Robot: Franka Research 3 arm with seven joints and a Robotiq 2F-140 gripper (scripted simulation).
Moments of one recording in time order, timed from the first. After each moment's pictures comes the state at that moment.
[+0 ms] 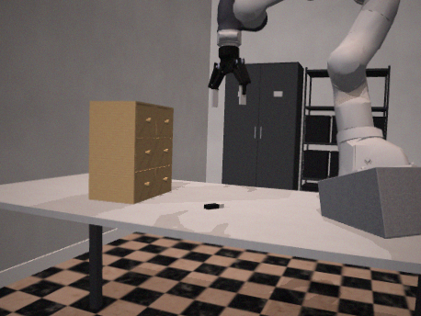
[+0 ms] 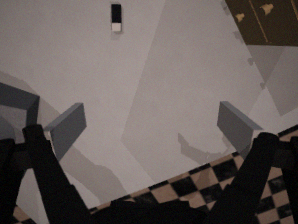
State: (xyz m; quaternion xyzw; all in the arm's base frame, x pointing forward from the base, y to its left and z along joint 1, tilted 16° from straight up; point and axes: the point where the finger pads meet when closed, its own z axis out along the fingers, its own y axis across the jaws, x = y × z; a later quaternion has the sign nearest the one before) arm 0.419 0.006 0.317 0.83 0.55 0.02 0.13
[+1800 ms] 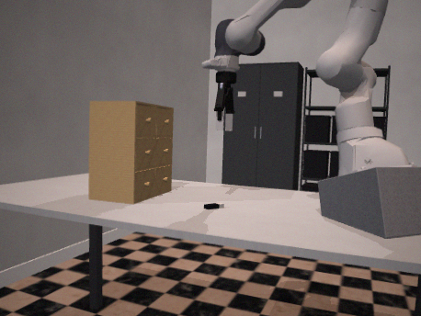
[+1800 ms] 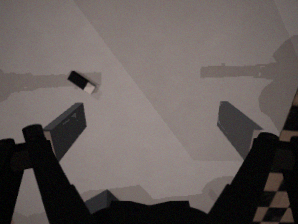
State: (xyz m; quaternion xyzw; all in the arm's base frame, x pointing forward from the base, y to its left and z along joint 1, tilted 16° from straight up) arm 0.447 -0.008 0.232 0.99 0.10 0.09 0.11
